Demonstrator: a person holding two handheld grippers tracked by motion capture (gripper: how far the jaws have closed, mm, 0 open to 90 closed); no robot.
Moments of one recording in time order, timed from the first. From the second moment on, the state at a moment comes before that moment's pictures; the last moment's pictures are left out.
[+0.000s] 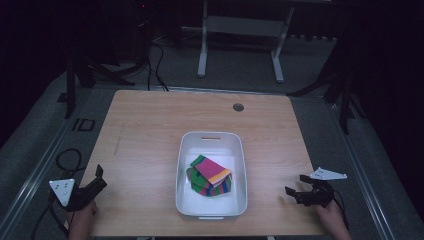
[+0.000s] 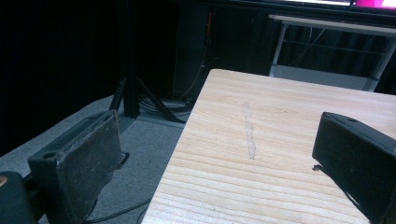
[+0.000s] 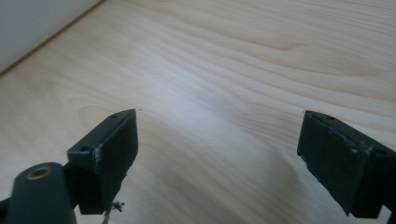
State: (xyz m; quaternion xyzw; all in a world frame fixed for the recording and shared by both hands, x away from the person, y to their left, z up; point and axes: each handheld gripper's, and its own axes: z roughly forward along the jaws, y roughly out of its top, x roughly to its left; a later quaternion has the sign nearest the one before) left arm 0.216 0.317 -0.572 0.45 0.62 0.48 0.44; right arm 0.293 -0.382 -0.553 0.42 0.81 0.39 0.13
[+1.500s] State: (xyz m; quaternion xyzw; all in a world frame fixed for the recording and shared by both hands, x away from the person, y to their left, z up) left arm 0.216 0.316 -0.572 0.46 0.61 0.48 0.44; right arm 0.312 -0.247 -0.438 0.17 0.89 0.41 0.03
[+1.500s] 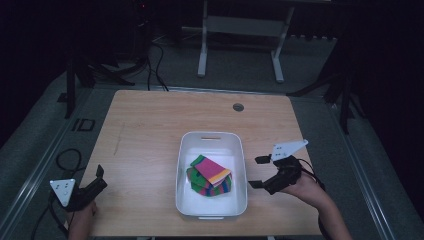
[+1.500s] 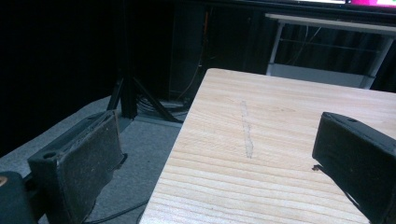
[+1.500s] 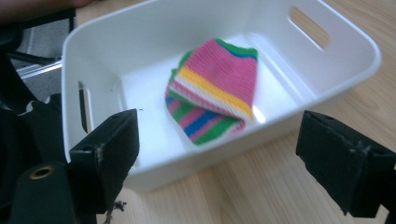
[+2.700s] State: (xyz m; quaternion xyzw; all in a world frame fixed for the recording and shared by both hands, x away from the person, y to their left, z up) left arm 0.216 0.318 -0.572 0.46 0.60 0.47 0.45; right arm 0.345 -0.079 -0.476 0.13 0.94 0.32 0.00
